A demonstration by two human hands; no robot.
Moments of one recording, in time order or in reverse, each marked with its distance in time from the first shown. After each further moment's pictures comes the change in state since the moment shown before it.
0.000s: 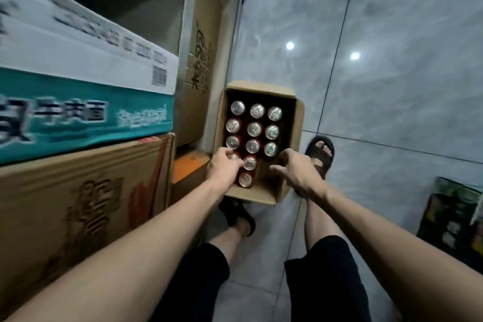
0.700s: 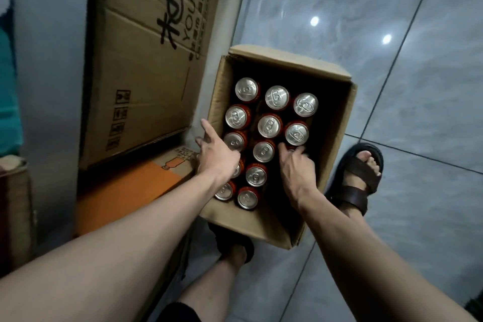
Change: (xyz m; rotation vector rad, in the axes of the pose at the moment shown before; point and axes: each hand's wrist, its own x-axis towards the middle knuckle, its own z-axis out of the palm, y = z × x) left_hand 0.220 -0.052 0.066 0.277 0.149 -0.067; right_hand 0.210 0.066 0.143 -0.765 0.150 -0.100
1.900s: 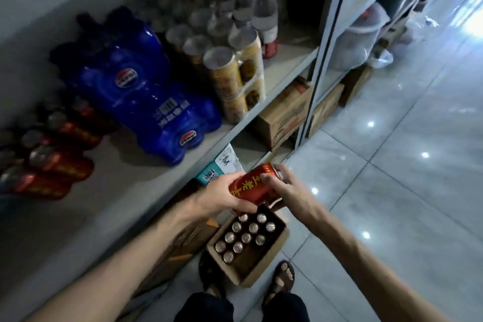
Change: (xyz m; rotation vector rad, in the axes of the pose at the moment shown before) left_hand -0.576 0.031 -0.396 -0.637 -0.073 0.693; right_hand -0.447 0.056 -0.642 1.000 -0.125 -0.561
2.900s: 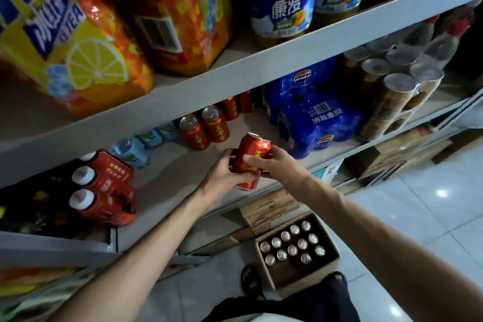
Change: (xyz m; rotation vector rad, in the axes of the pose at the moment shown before) left_hand -0.196 -0.120 -0.123 -0.399 0.691 -0.022; right_hand 0.028 -0.127 0.263 -0.101 -0.382 0.040
